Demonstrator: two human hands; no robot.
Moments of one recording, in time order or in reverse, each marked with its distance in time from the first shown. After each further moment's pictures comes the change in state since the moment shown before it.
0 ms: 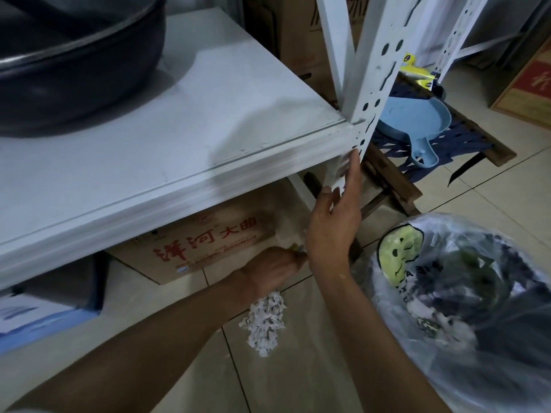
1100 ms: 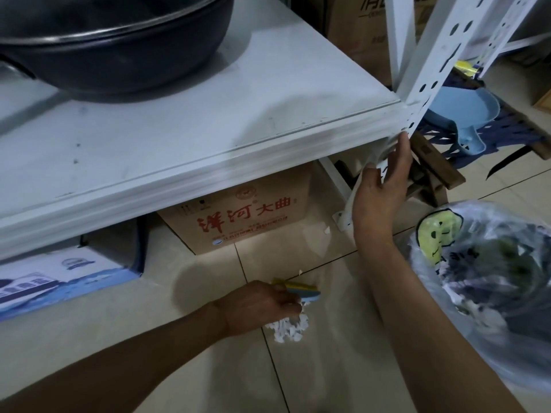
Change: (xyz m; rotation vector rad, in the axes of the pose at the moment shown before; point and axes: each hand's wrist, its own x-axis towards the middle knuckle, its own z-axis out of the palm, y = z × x) left_hand -0.134 0.015 0.011 0.042 -0.153 0.218; right_hand 0.003 0.006 0.004 0.143 0.010 0.017
